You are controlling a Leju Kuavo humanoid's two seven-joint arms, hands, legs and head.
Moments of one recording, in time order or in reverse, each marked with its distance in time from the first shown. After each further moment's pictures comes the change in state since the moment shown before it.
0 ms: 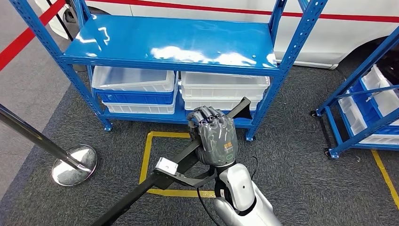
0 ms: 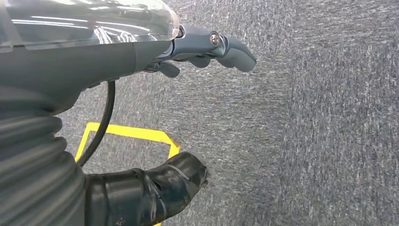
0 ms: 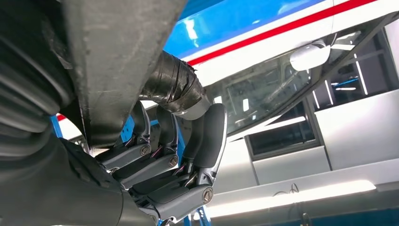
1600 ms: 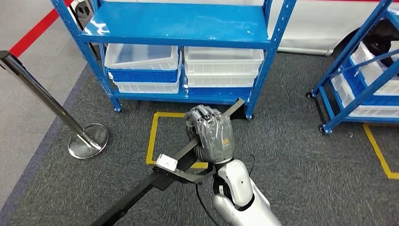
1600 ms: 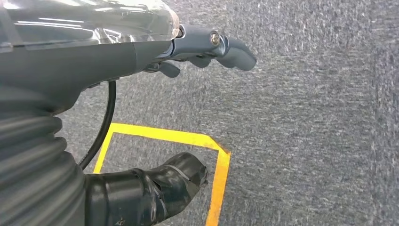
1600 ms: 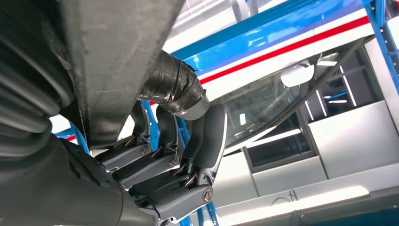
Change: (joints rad) left arm -0.001 0.006 0.006 0.002 -0.001 0.002 -0.002; right arm -0.013 0.008 -0.007 0.037 -0.083 0.021 -0.027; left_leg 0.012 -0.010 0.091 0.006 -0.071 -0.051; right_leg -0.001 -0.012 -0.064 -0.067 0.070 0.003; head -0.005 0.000
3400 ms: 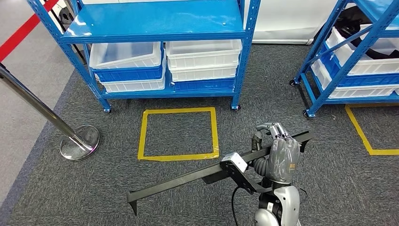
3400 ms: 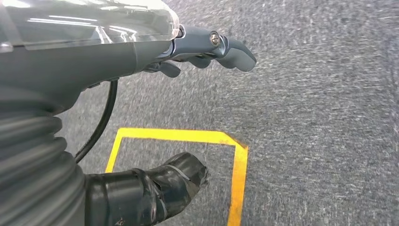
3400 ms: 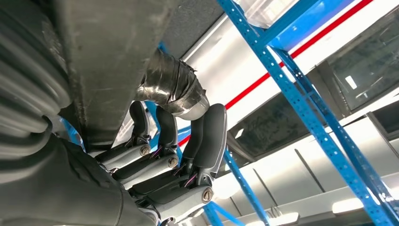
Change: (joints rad) left arm 0.009 0.000 0.012 0.000 0.002 0.007 0.009; right arm 0.305 -0.086 -0.336 -0.199 -0.124 -0.171 -0.081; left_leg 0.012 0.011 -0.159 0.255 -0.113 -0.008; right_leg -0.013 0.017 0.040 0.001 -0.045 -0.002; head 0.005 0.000
